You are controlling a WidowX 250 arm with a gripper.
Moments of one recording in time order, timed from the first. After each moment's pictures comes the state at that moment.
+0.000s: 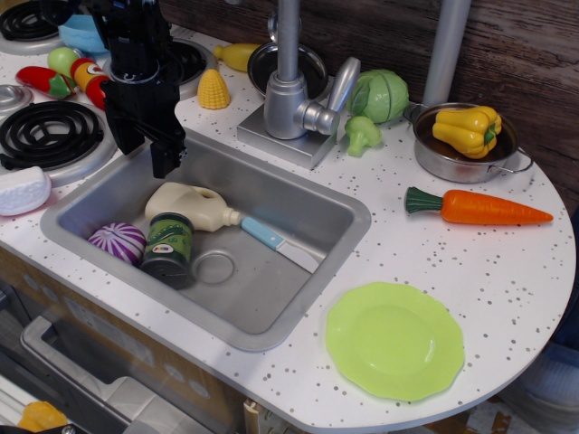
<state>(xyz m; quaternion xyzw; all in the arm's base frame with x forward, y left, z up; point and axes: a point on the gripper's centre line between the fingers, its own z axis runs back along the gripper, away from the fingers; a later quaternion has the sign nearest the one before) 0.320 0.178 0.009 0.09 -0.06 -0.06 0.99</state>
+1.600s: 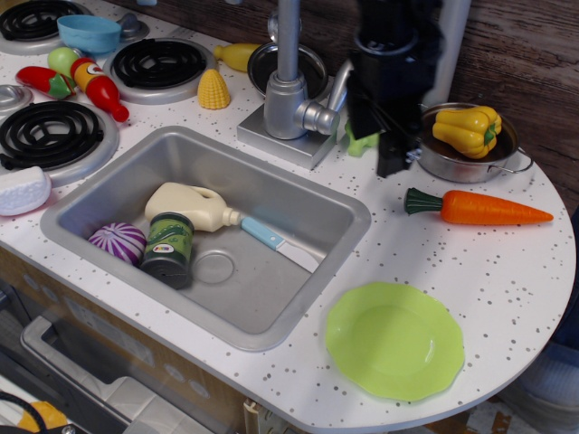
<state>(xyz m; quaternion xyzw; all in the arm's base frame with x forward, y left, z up) 0.372 -0.048 0.066 0.04 -0.11 -0.35 0.93</state>
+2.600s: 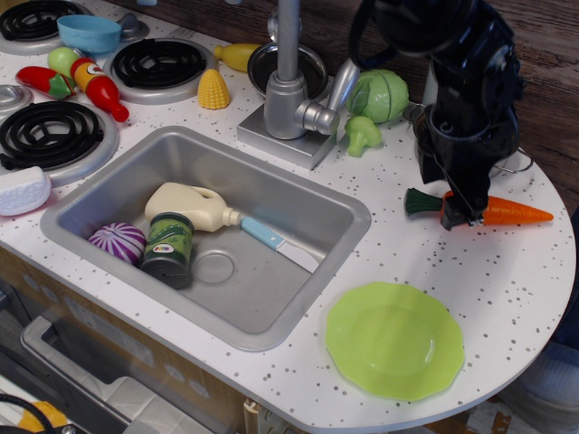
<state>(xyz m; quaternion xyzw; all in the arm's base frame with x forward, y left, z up) 0.390 -0.102 0.021 0.05 -0.18 -0.39 0.90</state>
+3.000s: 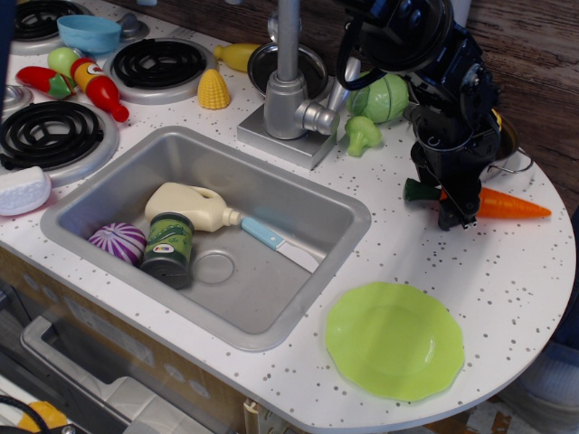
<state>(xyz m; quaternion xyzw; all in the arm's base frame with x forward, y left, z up) 0.402 -0.094 0.006 0.04 -0.21 -0.38 0.90</state>
